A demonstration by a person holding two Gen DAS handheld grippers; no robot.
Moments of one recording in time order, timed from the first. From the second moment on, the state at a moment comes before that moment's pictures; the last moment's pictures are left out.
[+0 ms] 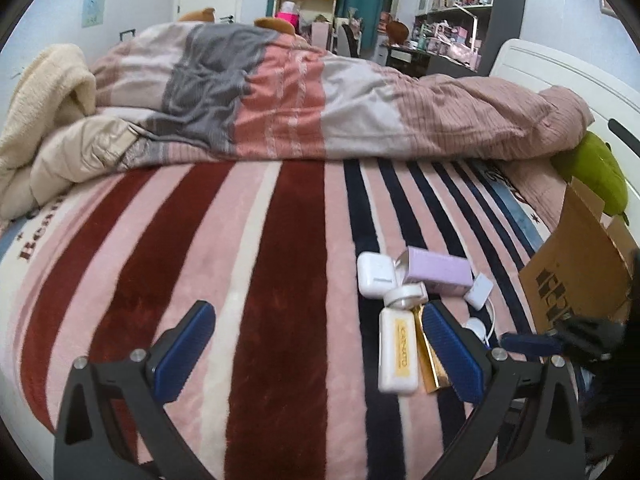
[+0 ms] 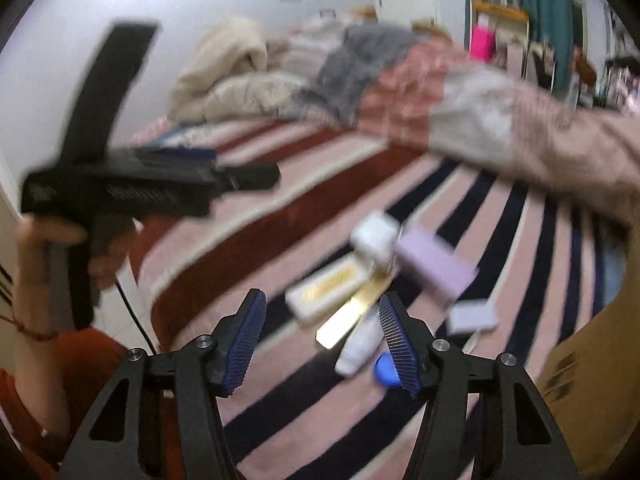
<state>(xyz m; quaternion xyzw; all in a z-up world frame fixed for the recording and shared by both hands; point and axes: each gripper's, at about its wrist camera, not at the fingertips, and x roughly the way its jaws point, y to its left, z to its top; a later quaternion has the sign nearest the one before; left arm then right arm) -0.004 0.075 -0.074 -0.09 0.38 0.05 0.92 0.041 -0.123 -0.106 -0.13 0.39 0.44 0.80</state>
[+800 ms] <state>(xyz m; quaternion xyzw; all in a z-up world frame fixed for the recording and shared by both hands) -0.001 0.069 -0.074 -0.10 0.38 0.02 0.92 0.078 -0.108 -0.151 -0.13 0.48 0.39 0.77</state>
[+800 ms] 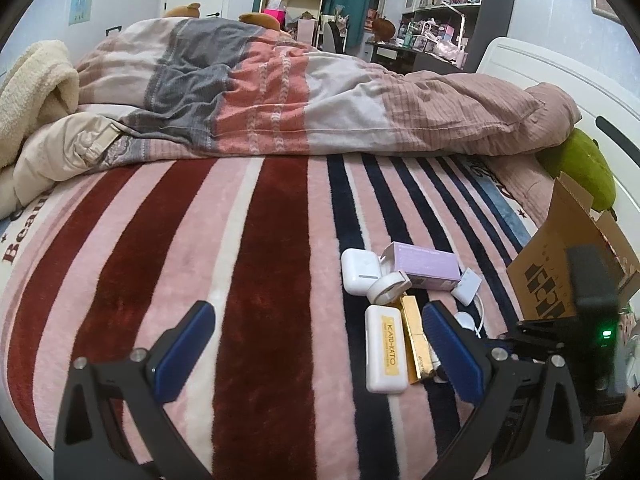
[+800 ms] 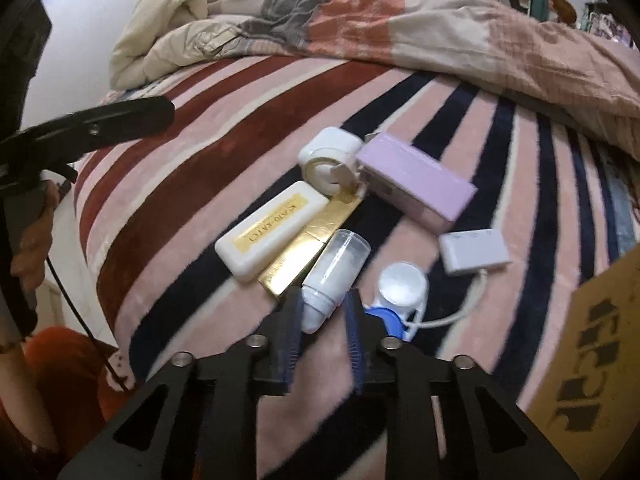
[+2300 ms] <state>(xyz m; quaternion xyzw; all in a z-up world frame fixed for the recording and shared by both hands) 0.133 -0.221 -0.001 -0.08 0.50 -0.30 0.81 0.116 -0.344 -0.034 0.01 0.41 0.35 0.85</state>
